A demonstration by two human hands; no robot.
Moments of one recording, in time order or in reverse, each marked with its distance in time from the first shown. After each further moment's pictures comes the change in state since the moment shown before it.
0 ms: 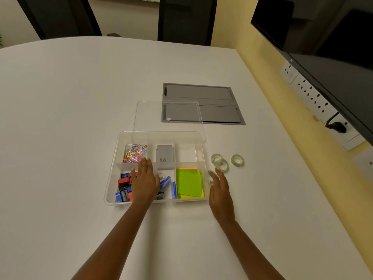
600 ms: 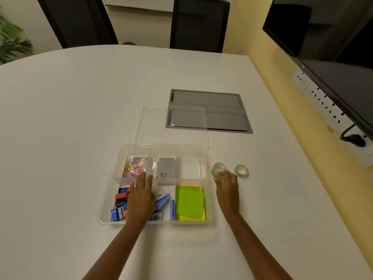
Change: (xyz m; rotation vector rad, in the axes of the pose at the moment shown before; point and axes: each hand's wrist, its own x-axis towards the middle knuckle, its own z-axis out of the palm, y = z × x) left_hand -0.025 0.003 0.012 -0.021 0.024 0.015; right_hand 0.054 0.018 -0.010 0.139 -0.005 0.261
